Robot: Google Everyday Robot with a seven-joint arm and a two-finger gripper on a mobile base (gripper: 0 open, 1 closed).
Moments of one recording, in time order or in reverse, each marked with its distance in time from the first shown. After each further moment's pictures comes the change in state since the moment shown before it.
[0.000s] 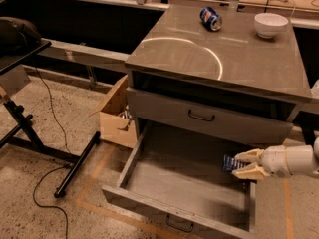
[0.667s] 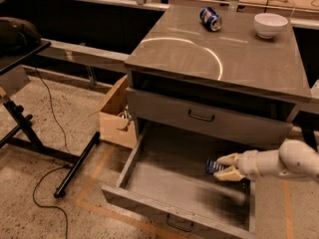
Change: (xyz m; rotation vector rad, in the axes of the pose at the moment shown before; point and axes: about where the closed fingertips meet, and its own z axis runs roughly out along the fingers) arm 0.029 -0.015 0.095 -0.007 0.019 -0.014
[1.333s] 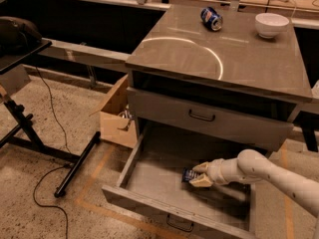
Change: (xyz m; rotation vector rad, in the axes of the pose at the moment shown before) arm 0.034 0.005 0.135 -0.016 0.077 -0.020
